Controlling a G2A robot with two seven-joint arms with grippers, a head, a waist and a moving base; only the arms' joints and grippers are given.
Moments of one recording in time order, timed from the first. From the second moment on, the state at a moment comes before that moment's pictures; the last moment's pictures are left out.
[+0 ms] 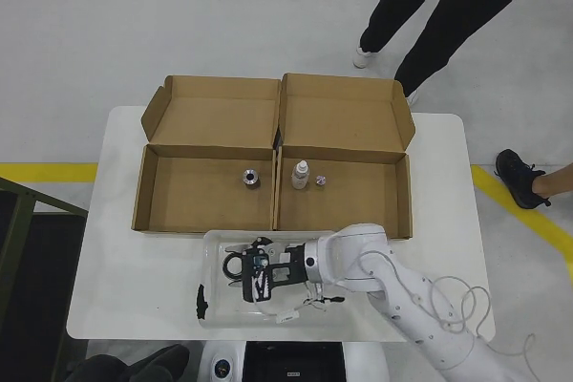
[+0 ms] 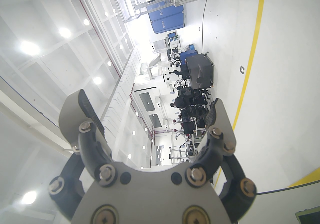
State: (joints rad) left arm -0.29 -0.19 -0.48 -1.38 1.96 -0.31 0.15; right arm -1.04 -1.28 0.84 -1.81 -1.28 -0.90 0.41
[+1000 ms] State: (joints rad) left arm -0.29 -0.19 -0.48 -1.38 1.96 -0.31 0.15; right arm -0.92 -1.29 0.87 -1.78 -1.21 -0.83 0.37
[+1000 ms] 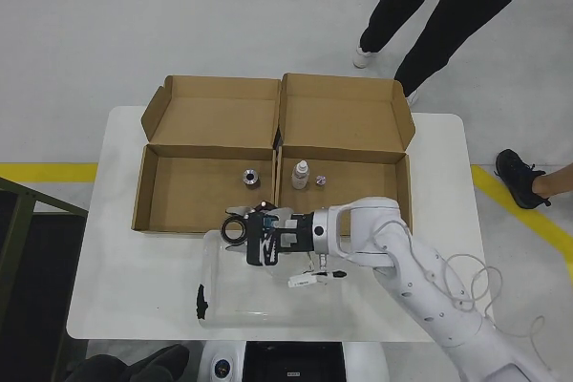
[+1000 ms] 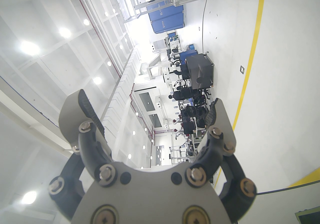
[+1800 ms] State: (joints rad) left arm -0.29 -0.19 -0.48 -1.38 1.96 -0.31 0.15; right arm -0.69 -1.34 0.77 -1.47 -1.18 -0.78 0.33
